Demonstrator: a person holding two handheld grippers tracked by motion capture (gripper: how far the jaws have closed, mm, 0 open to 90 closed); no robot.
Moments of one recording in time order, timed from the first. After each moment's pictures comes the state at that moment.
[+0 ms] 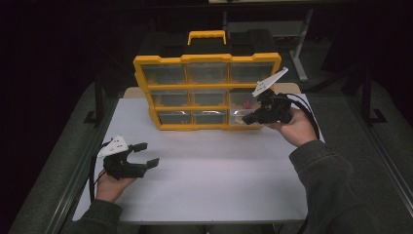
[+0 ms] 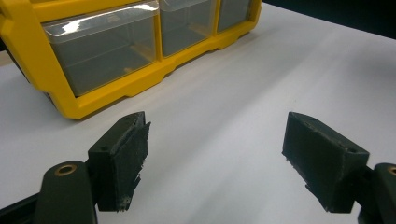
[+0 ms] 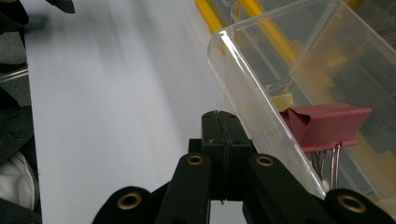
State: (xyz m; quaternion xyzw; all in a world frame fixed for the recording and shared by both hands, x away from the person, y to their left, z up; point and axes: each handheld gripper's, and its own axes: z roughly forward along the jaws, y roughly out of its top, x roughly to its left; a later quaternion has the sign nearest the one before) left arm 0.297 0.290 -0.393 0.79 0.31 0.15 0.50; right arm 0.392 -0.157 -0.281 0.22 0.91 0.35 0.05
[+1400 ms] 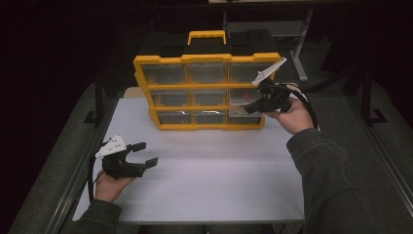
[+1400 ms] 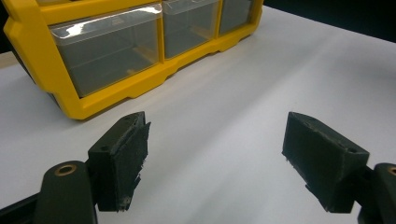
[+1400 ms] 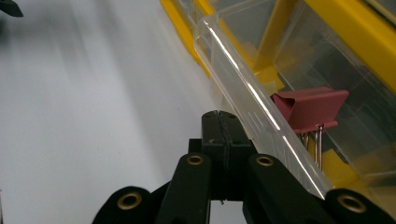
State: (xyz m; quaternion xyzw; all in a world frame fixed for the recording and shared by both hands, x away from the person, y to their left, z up) left arm 0.297 0.294 -0.391 0.79 0.31 0.15 0.50; right arm 0.424 -0.161 -0.277 0.25 0.91 0.33 0.07
